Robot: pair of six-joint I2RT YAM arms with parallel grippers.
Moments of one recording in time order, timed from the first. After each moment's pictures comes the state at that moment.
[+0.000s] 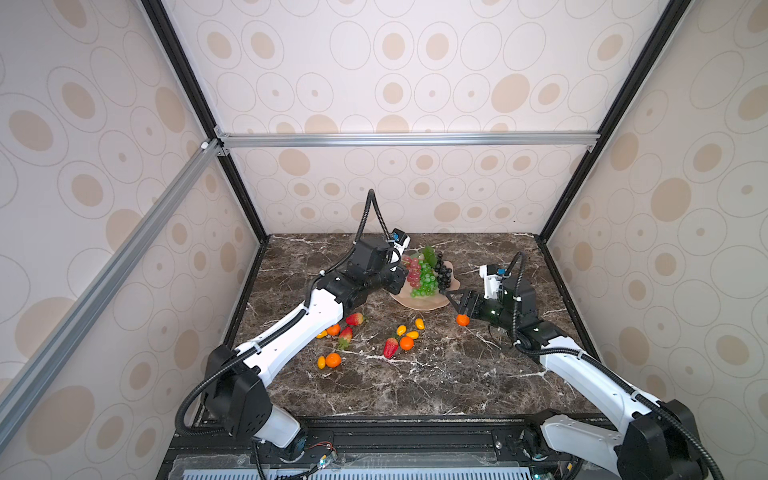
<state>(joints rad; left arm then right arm) -0.64 1.53 1.35 -0.36 0.05 -0.03 0.34 1.12 0.70 -0.01 -0.35 0.62</state>
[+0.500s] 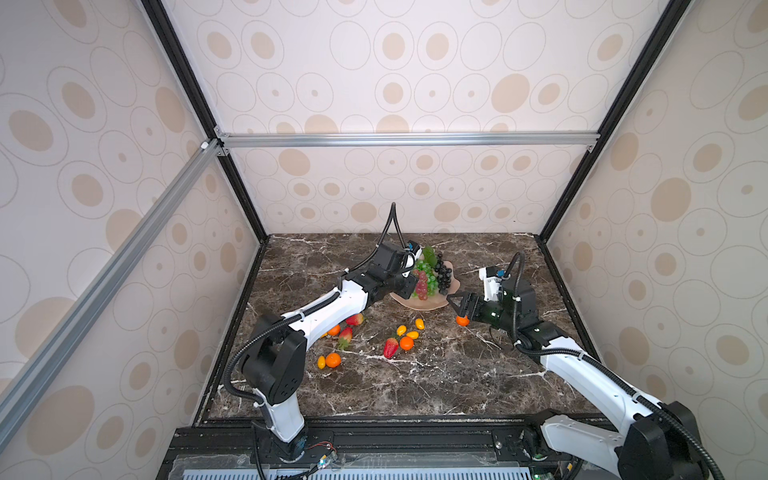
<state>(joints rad) -0.64 1.76 1.38 -0.30 0.09 -0.03 0.34 1.12 0.70 -0.07 -0.34 0.59</state>
